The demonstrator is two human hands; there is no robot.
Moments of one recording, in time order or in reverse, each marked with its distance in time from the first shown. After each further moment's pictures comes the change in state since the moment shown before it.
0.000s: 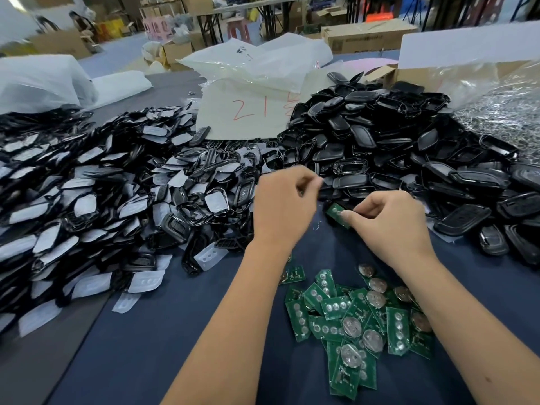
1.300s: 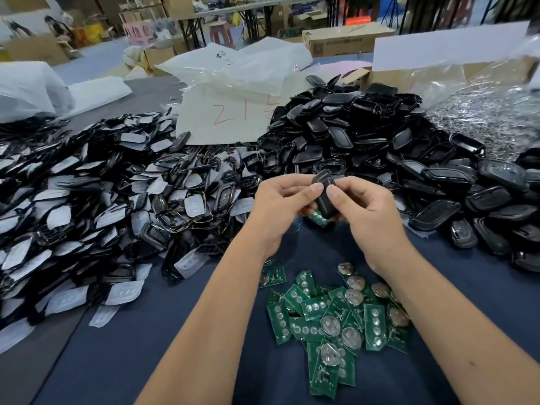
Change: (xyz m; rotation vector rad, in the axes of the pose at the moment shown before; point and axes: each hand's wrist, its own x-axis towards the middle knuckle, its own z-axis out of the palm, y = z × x) left_hand 0.000 0.010 0.012 -0.927 -0.375 -0.391; right_hand -0.003 -0.003 -0.001 0.668 -0.111 -0.140
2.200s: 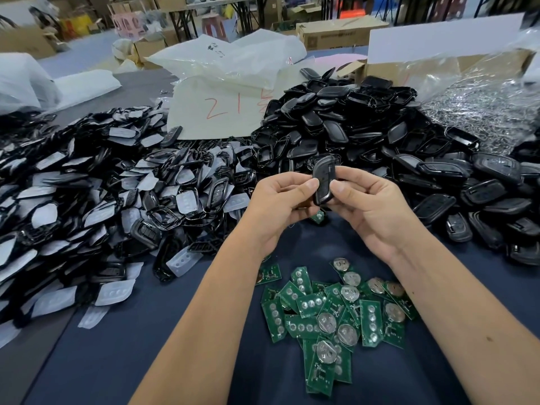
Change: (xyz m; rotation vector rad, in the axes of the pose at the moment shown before) left_hand -0.001 -0.001 0.002 -0.066 -0.020 -0.161; right_hand 0.011 -0.004 -0.014 0.554 -0.012 0.321
